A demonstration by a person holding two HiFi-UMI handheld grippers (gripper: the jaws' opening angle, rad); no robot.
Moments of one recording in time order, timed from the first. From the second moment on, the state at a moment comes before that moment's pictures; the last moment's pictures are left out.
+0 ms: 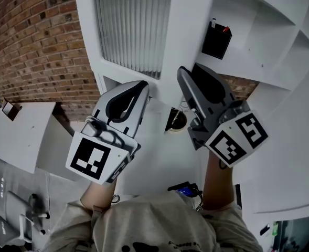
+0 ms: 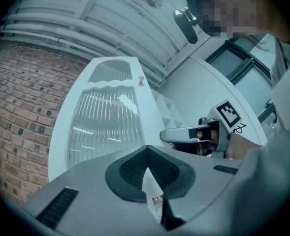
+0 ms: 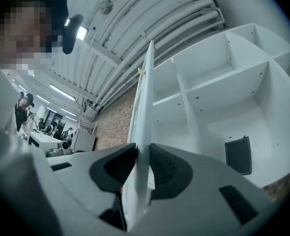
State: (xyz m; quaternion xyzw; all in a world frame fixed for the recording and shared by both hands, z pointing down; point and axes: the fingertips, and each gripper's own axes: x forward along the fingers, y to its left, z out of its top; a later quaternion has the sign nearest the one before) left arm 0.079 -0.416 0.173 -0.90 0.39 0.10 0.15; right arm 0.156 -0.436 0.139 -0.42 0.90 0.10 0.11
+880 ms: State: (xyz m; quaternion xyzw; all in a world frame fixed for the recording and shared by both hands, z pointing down) left arm 0.141 -0.479 0.183 -0.88 0.44 0.08 0.15; right arm 0.183 -0.495 0.142 -0.30 0.94 0.09 0.11
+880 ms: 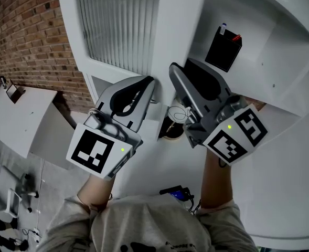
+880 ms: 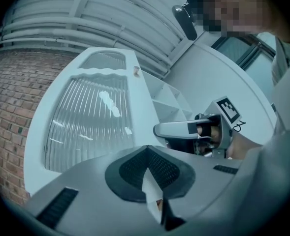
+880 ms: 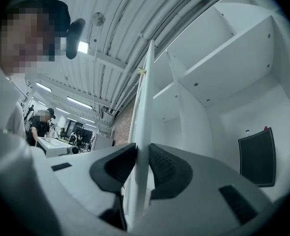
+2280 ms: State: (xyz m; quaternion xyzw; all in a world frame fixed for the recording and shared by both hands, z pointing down) left arm 0.163 -0.543 0.184 -0.89 0.43 0.07 0.14; right arm 0.200 -0.556 0.144 -0.31 0.94 0.07 0.11
